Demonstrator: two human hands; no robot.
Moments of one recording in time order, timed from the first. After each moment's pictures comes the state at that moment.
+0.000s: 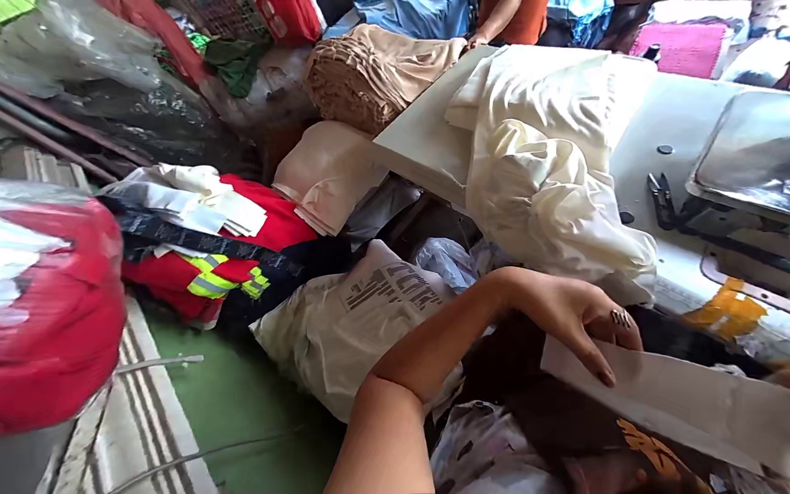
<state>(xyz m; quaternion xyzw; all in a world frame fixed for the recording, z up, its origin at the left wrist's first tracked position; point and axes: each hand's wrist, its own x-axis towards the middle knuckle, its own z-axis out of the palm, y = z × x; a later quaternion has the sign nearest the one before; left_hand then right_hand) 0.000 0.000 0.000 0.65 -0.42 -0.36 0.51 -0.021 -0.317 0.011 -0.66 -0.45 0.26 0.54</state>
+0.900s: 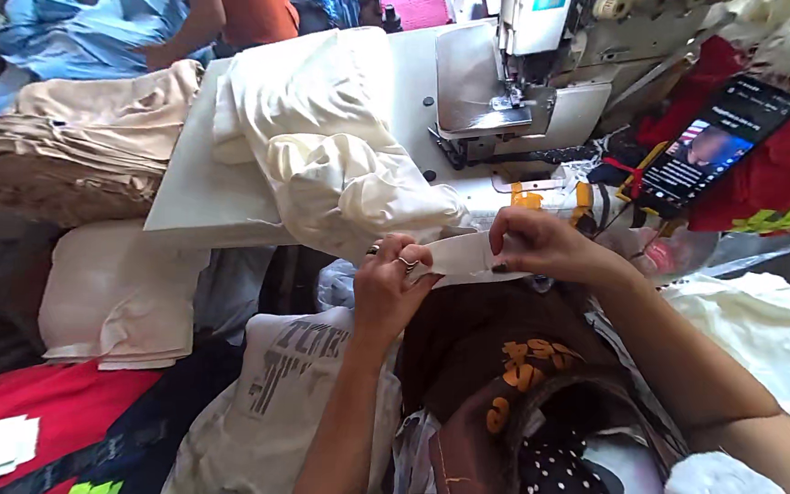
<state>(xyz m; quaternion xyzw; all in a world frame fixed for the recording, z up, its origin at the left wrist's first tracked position) -0.009 -0.007 -0.056 0.89 -0.28 0.16 0.33 -0.017 -0.289 -0.049 -0.78 -0.27 0.03 0.57</state>
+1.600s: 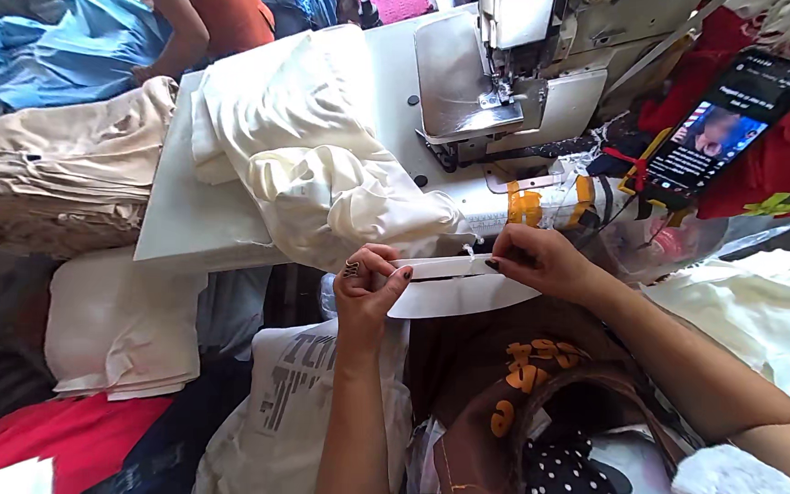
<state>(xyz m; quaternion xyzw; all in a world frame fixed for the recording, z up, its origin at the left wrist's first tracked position) 0.012 0.004 -0.062 0.67 -0.18 0.01 0.72 -0.027 -0.279 -0.071 -0.81 -0.23 -0.06 0.55</state>
